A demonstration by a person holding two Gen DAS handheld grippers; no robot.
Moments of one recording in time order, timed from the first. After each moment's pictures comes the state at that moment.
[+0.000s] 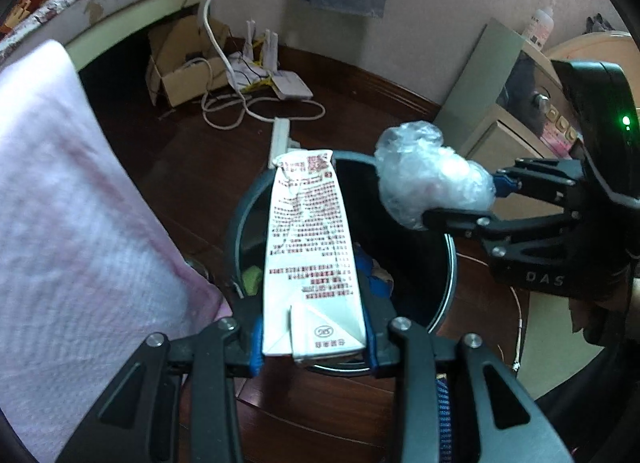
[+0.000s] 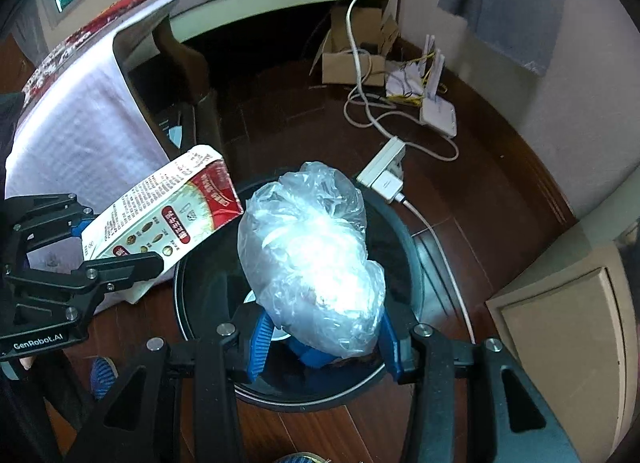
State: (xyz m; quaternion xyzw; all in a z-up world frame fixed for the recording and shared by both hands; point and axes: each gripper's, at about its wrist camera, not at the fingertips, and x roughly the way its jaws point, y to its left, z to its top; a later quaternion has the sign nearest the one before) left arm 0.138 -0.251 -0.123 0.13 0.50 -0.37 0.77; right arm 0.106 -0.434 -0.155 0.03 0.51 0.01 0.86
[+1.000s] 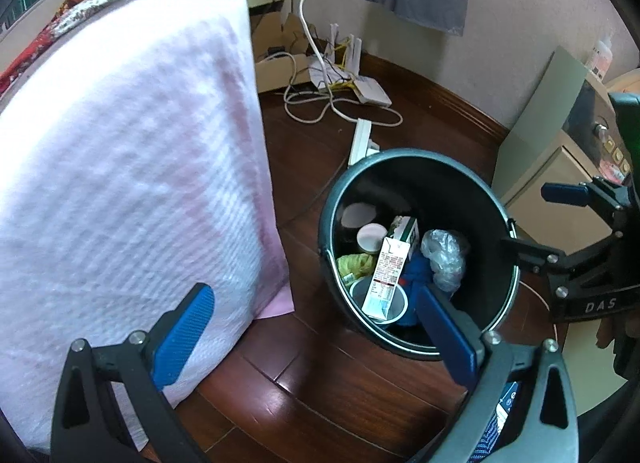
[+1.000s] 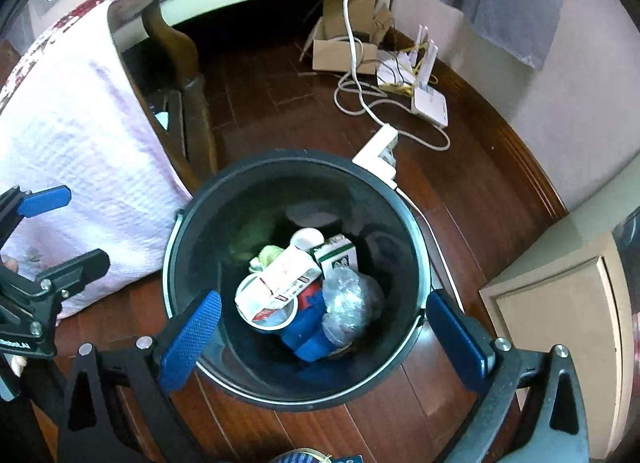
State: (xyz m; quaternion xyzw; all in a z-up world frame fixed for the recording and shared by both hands) left arm 0.135 -0.193 -0.121 0.12 0.49 -0.24 0.83; right arm 0.106 -0.409 -0.162 0.01 0.52 -0.03 0.85
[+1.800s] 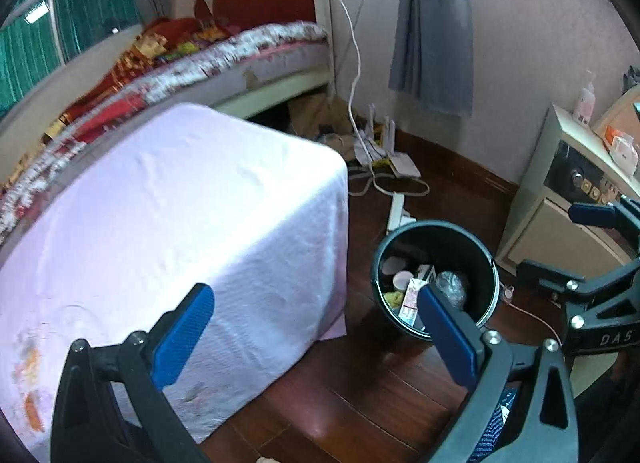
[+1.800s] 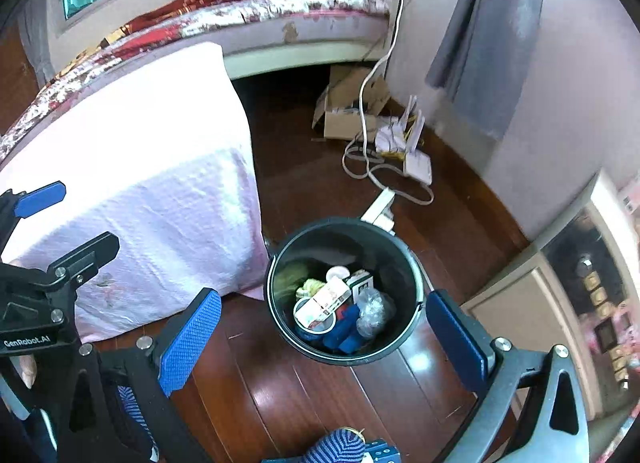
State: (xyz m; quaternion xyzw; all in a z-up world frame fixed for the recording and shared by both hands) left arm 0.062 -0.115 0.014 0.12 0.37 -0.19 0.90; right arm 0.026 -0.315 -0.008 -0.01 0.44 -0.06 0.89
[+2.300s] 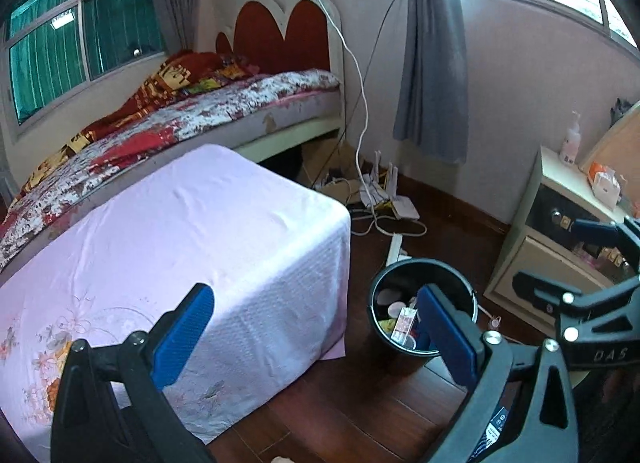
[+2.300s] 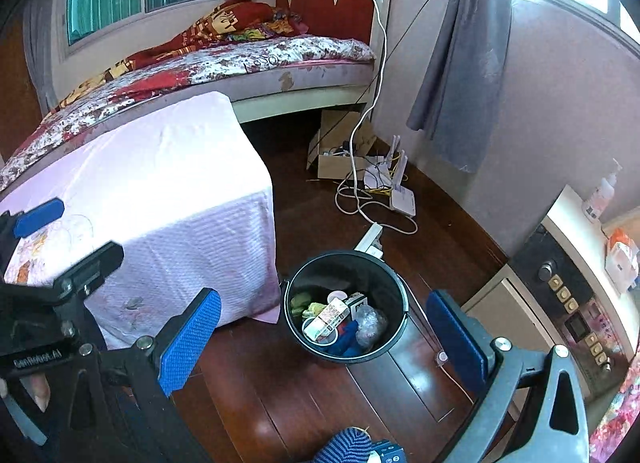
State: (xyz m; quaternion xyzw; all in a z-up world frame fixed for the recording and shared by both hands) left arm 0.018 -0.089 0.068 0.09 0.31 -0.18 0.93; right arm -0.033 -0.282 0.062 -0.01 0.38 -0.08 0.92
